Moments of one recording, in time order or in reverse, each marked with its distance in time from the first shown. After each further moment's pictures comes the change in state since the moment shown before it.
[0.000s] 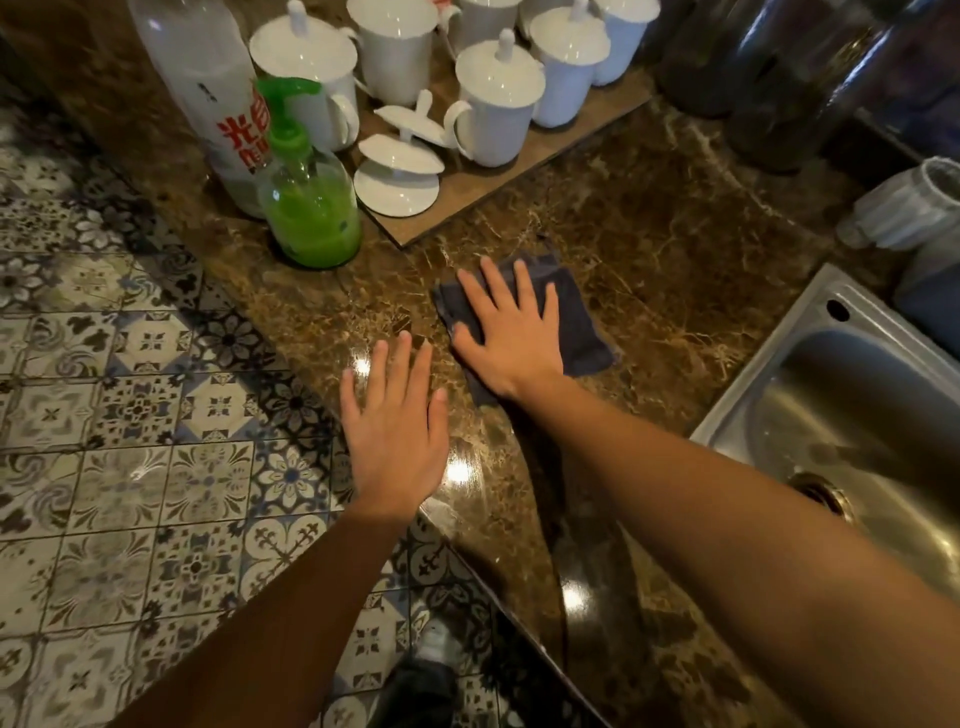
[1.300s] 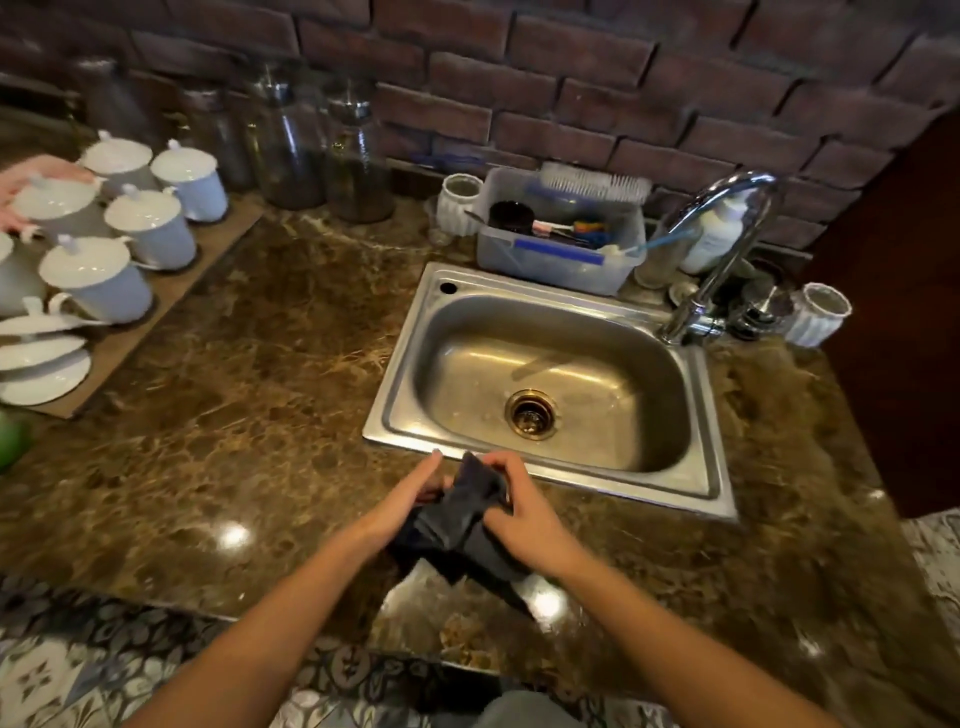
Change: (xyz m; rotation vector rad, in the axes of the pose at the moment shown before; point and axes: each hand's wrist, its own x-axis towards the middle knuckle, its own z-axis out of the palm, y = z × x) left_hand -0.116 0.245 -0.029 -1.080 -1.266 -0.109; right_hand -0.376 0.138 -0.074 1.231 0.303 0.453
